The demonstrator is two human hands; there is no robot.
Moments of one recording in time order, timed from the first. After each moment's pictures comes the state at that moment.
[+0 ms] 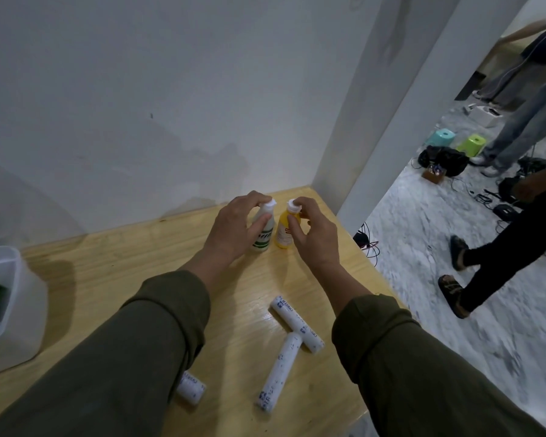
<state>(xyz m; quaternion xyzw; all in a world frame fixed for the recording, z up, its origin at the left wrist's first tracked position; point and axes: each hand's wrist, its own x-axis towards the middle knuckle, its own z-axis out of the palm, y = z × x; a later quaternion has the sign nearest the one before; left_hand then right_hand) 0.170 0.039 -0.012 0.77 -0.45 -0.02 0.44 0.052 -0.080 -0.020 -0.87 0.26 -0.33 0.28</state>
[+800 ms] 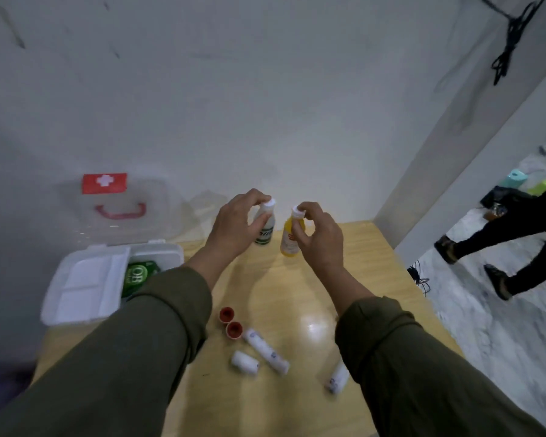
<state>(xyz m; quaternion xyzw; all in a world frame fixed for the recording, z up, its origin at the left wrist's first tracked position) 0.220 0.198 0.095 0.82 -0.37 0.05 0.43 0.121 0.057 0.079 -0.89 0.17 -0.34 0.26</state>
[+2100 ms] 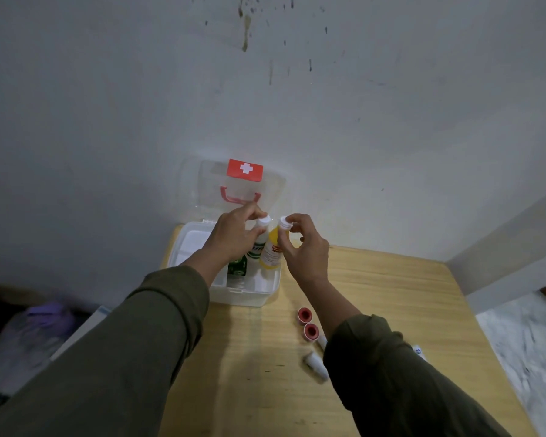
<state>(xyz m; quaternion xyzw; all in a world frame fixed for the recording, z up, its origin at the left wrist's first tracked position) 0.268 0.379 0.073 0.86 -0.20 -0.04 0.46 0.196 0.246 0.071 -0.88 0.11 -0.25 0.38</state>
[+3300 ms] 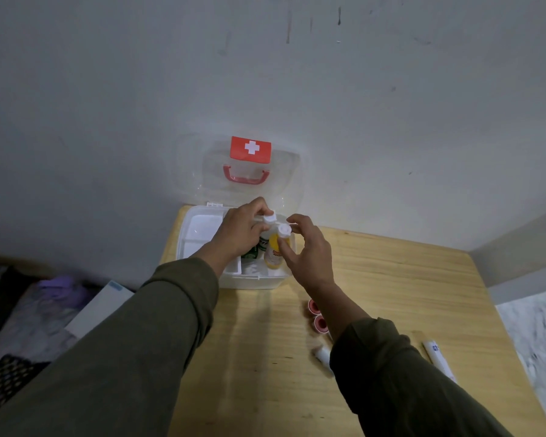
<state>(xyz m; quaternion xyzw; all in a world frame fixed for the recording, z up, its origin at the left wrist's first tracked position) 0.286 0.374 0.029 0.87 -0.20 -0.09 0.45 0.199 0.240 0.031 -0.92 0.05 -0.19 0.34</state>
